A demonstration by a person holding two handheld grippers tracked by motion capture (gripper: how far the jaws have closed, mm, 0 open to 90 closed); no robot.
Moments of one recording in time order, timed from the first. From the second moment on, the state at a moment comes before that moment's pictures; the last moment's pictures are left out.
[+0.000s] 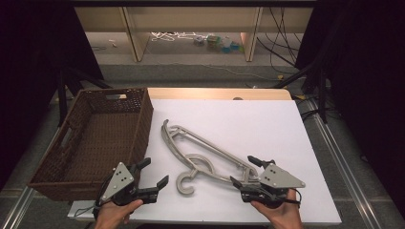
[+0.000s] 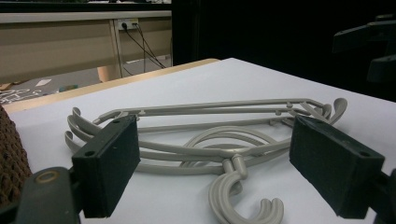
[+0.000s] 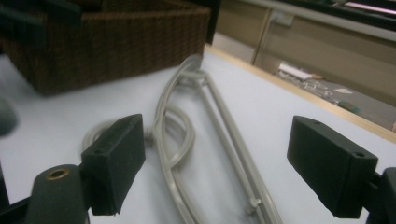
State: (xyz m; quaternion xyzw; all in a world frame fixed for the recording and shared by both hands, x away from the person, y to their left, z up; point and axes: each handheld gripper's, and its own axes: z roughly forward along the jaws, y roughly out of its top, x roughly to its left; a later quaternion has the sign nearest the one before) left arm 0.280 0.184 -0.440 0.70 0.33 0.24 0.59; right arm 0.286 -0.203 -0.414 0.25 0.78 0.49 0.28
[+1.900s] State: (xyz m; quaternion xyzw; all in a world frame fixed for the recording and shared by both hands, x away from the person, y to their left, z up) left arm 0.296 0.173 -0.433 0.76 0.28 0.29 0.51; right arm 0.347 -0.157 -0.417 0.06 0.95 0.23 0.20
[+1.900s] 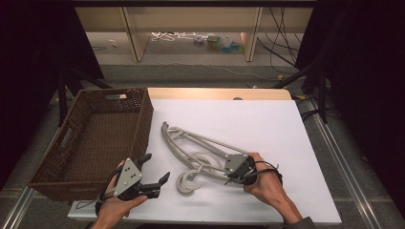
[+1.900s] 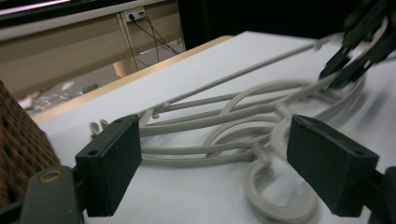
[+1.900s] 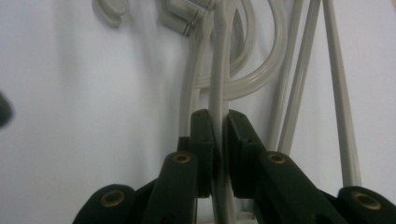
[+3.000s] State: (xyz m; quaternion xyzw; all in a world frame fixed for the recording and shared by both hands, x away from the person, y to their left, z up) left arm 0.333 0.127 -0.433 0.82 0.11 0.34 0.45; right arm 0.316 -0.172 -0.364 0.03 0.93 0.31 0.19
